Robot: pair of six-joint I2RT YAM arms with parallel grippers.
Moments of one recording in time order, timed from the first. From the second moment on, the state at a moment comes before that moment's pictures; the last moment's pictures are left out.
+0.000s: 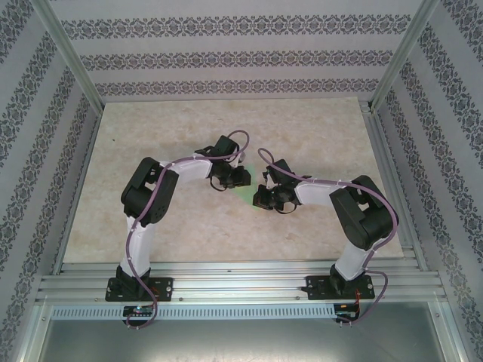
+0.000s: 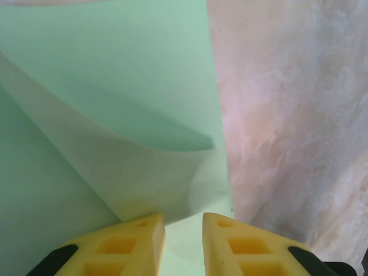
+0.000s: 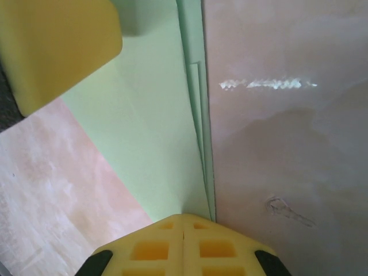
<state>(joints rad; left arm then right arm) -0.55 2.12 1.42 -0.37 0.47 -0.58 0.54 1.75 0.83 -0.17 -0.40 0.68</state>
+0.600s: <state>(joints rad) -0.41 2.22 1.59 -0.44 0.47 -0.50 0.54 1.74 0.82 -0.16 -0.38 0.68</state>
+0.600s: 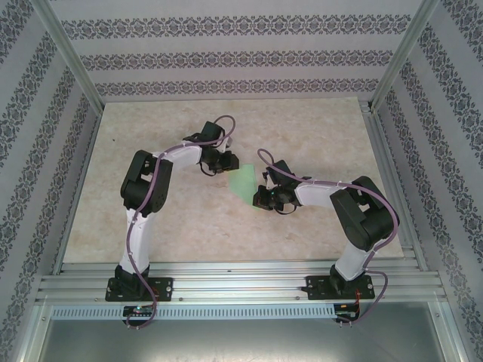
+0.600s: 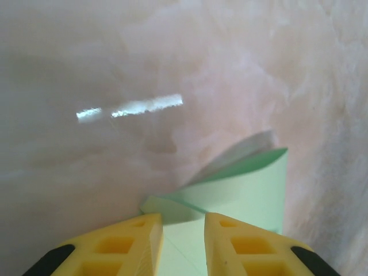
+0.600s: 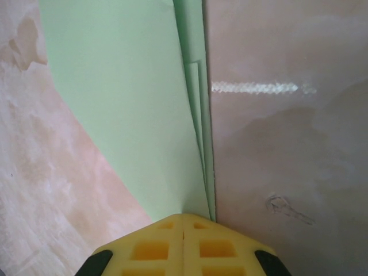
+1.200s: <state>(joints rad) -0.26 2.00 1.38 -0.38 0.45 -0.46 0.55 1.73 0.82 -0.17 -0.38 0.69</state>
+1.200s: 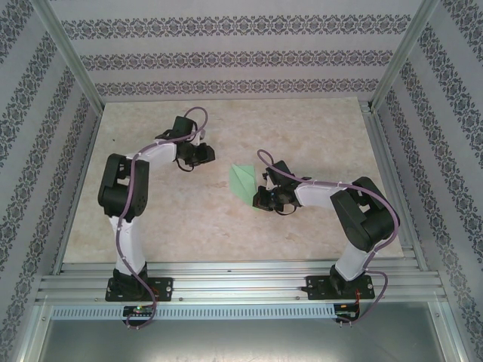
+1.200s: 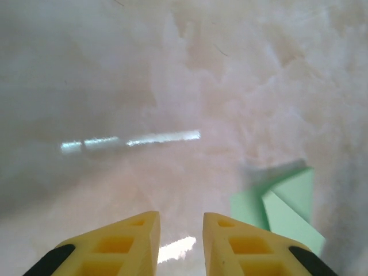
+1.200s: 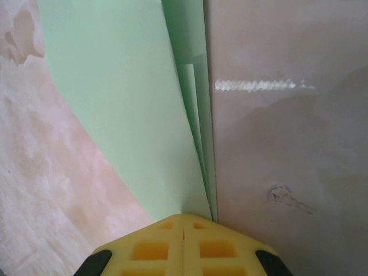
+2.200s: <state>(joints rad) -0.47 2.16 1.38 -0.14 0.54 -0.52 0.56 1.60 0.85 -0.25 -0.32 0.79</state>
